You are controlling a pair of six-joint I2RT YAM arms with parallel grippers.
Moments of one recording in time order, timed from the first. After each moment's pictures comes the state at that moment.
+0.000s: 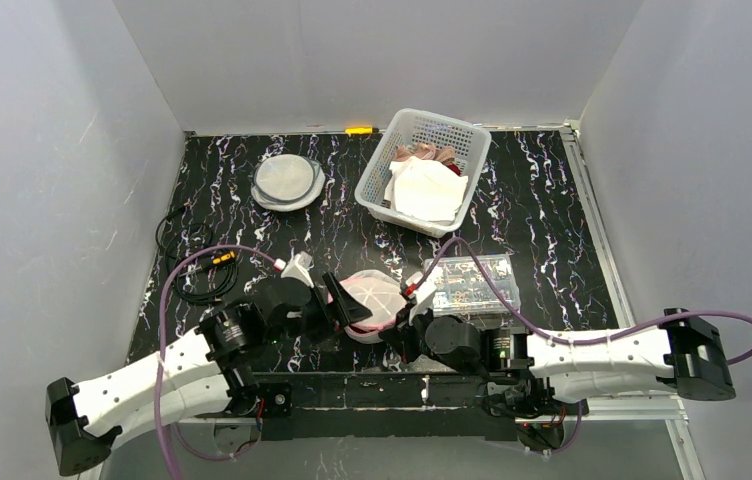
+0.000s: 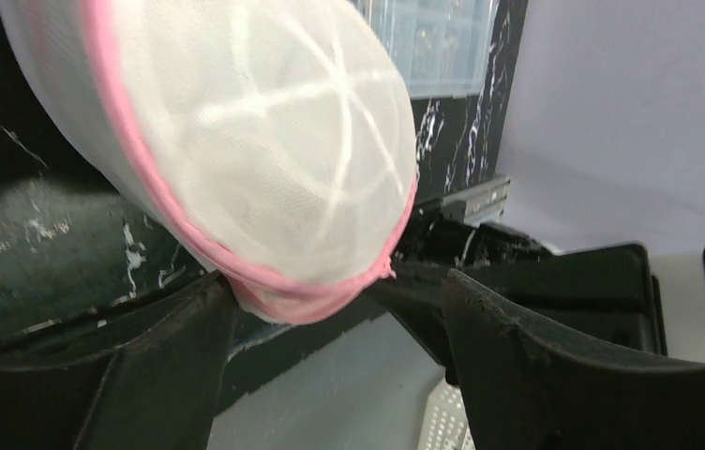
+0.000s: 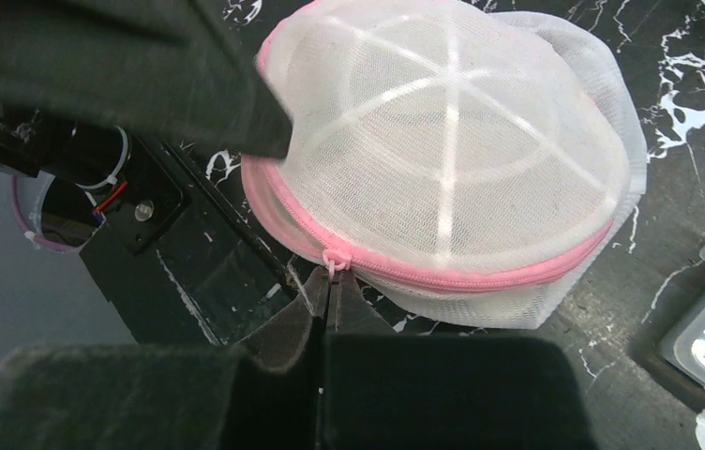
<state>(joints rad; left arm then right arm) -0.96 0.72 0.57 -0.47 -0.07 -1.26 1.49 0.99 0.51 0.05 0.45 0.57</state>
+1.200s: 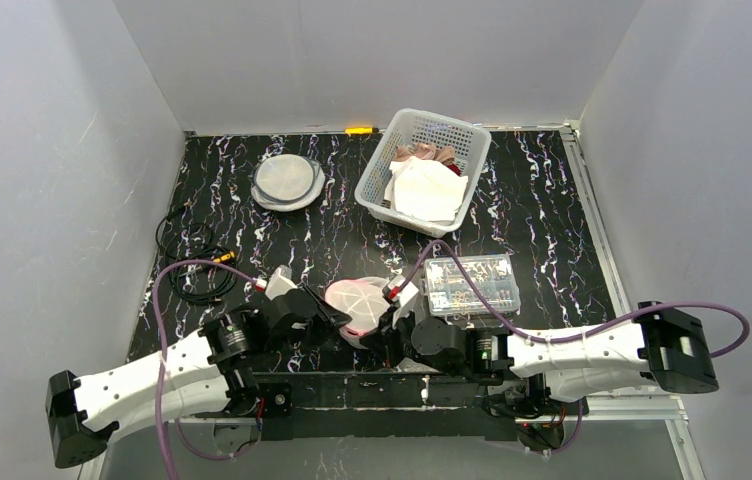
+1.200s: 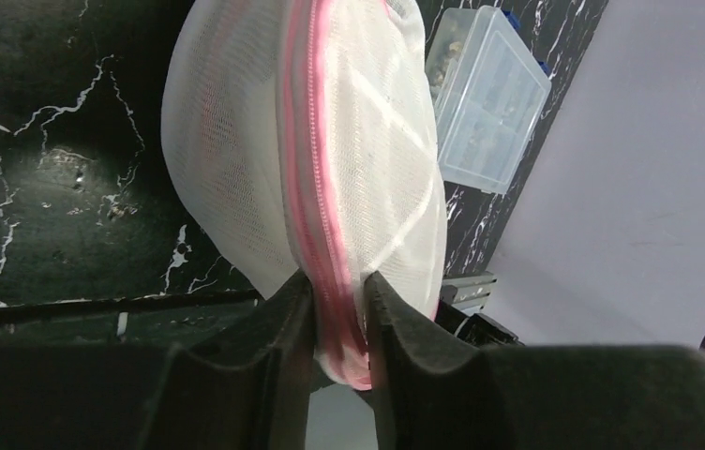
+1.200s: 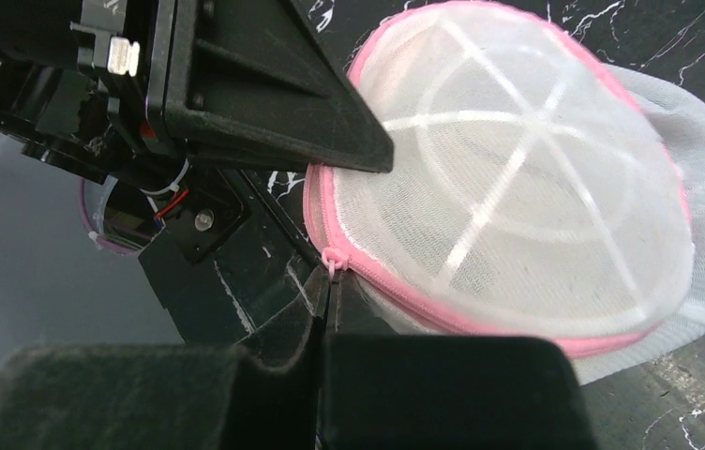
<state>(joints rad) -1.07 0.71 0.54 -0.59 -0.30 -1.58 1.51 1.14 0.55 0.23 0.38 0.57</state>
